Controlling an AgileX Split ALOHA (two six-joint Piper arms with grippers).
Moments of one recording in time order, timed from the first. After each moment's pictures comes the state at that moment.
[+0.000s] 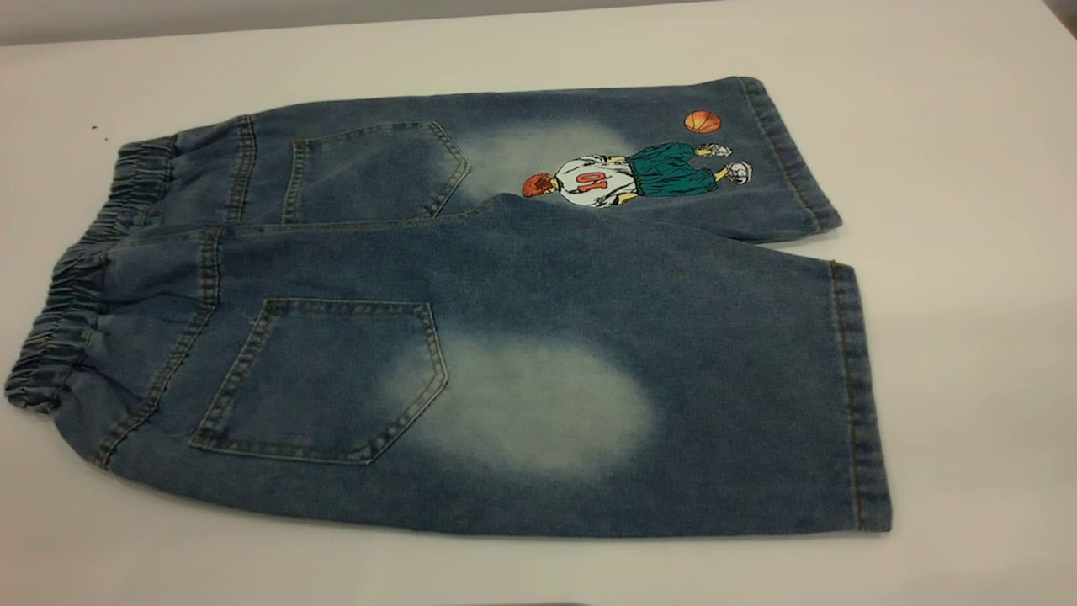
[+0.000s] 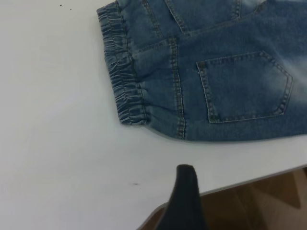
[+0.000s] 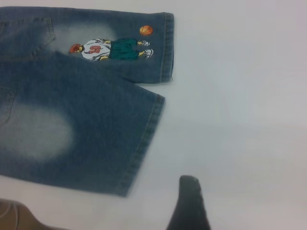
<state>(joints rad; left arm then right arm) 0.02 -0.02 -0.50 -0.19 1.14 0.26 0.09 -0.01 -0.47 0.13 1.13 0.01</state>
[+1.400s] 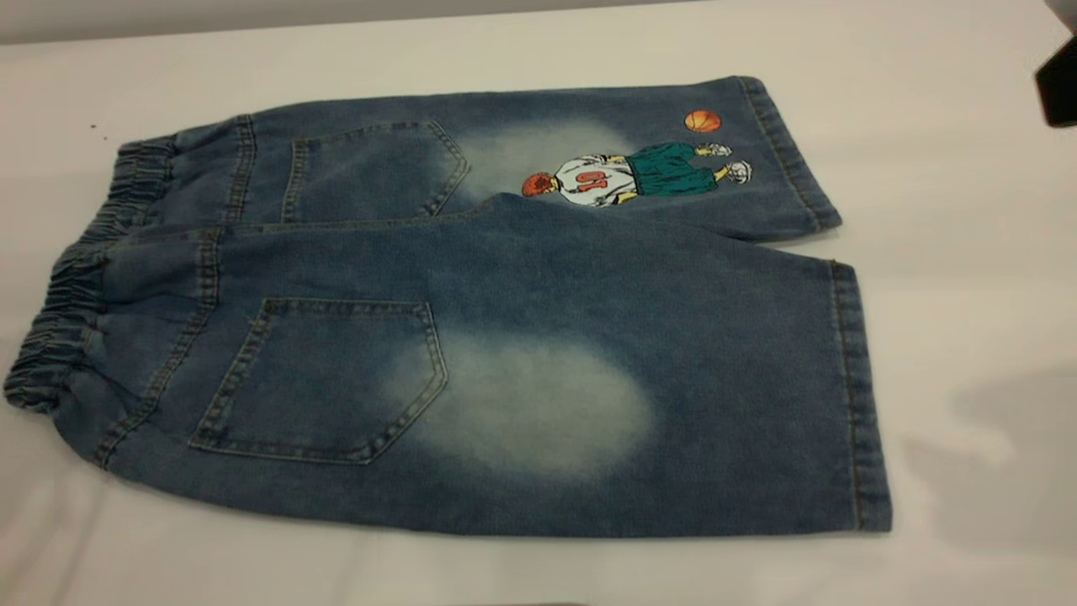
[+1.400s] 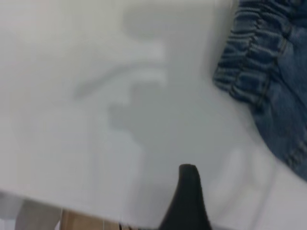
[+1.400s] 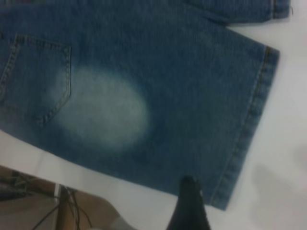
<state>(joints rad) 0.02 1.48 -0.72 0.12 0.59 -0.37 0.09 1.11 -0.56 0.67 0.64 -0.38</state>
